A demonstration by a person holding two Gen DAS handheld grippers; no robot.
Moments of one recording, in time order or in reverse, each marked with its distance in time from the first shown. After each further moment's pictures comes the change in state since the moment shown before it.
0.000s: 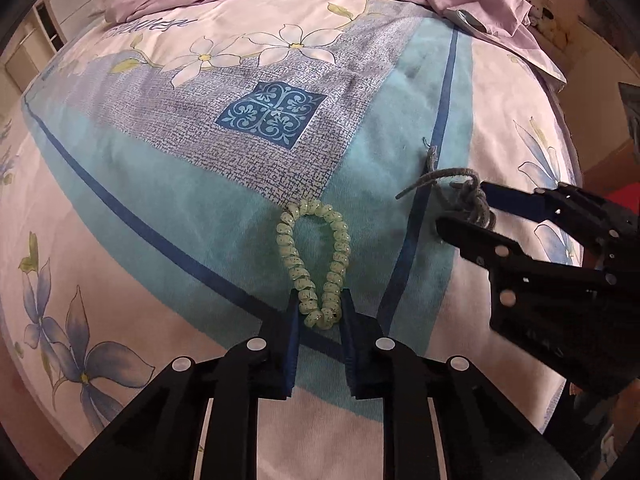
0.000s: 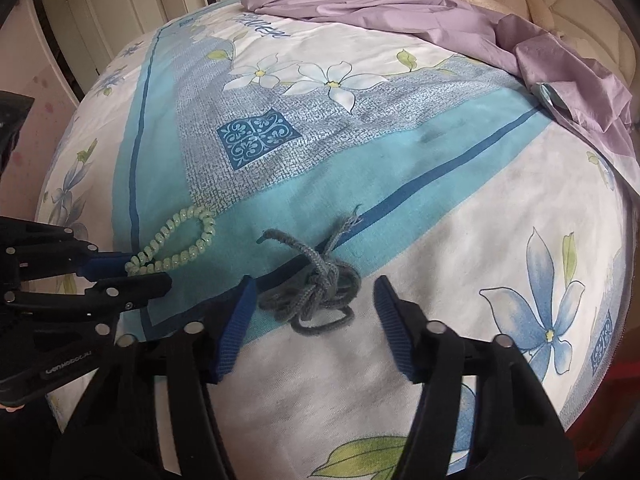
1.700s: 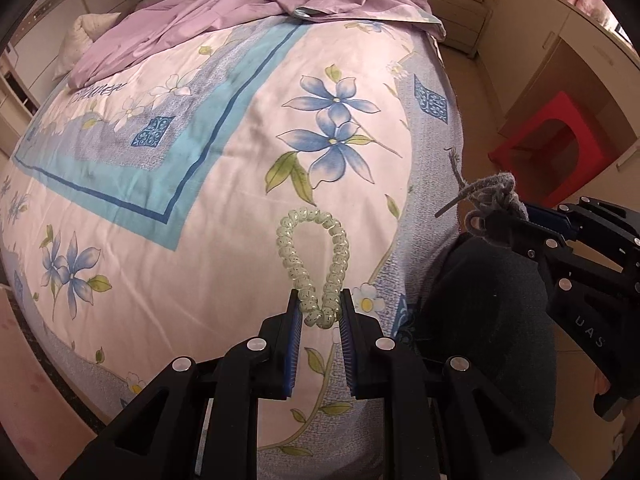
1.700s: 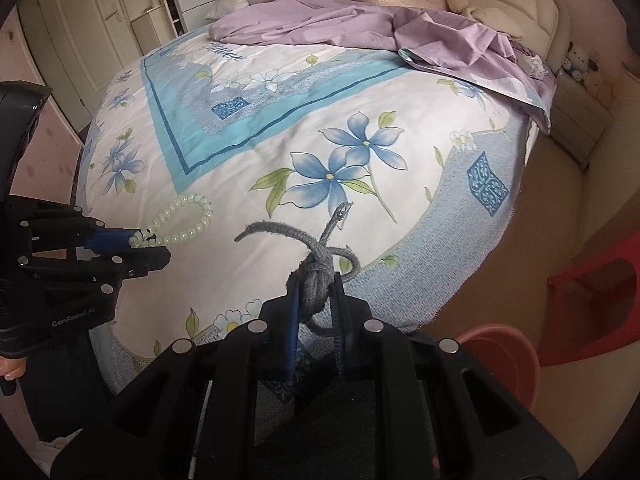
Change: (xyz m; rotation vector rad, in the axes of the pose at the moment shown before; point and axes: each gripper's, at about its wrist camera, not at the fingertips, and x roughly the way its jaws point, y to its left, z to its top) left arm -0.126 -0.200 -0.133 0.215 -0.033 -0.010; right arm -0.231 -0.061 -0.194 0.154 -0.063 -0.072
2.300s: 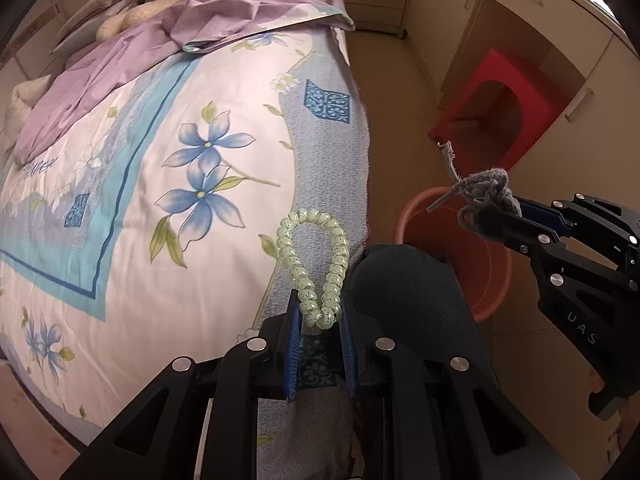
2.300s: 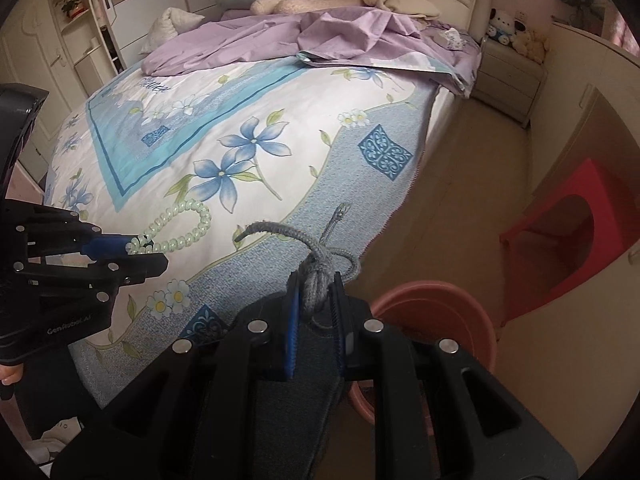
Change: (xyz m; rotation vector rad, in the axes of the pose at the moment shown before) left arm 0.001 -0.123 0.033 0.221 -0.011 -0.086; right arm -0.054 -0.097 -0.050 0.186 -0.045 -0.139
